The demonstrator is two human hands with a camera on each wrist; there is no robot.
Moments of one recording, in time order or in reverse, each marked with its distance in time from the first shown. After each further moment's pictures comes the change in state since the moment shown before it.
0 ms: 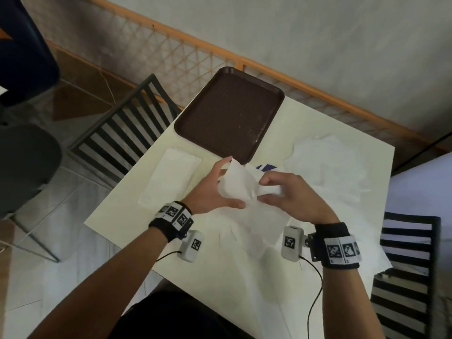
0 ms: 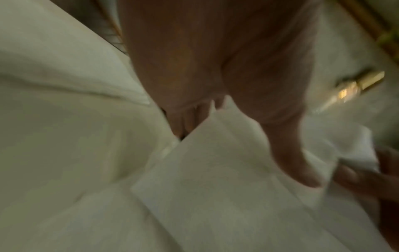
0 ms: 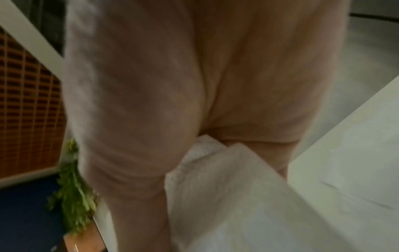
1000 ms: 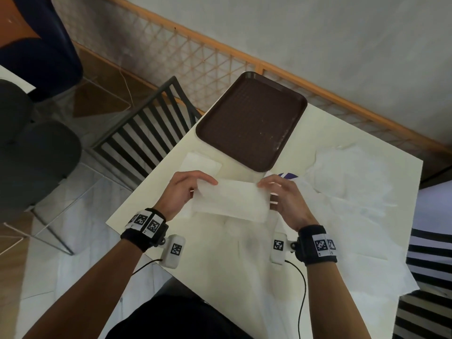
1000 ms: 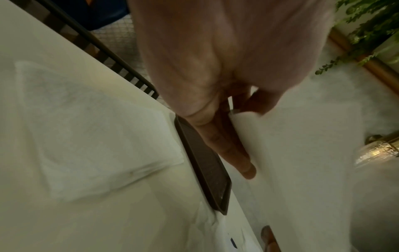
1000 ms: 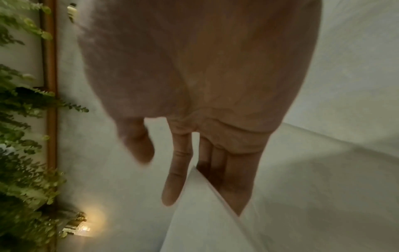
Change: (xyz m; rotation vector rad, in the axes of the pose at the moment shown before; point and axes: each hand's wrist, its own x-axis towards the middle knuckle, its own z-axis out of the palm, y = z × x) left_hand -0.042 -0.042 -0.098 -0.366 0.185 0.020; right_hand 0.058 0.021 0.072 0.798 0.145 0.329
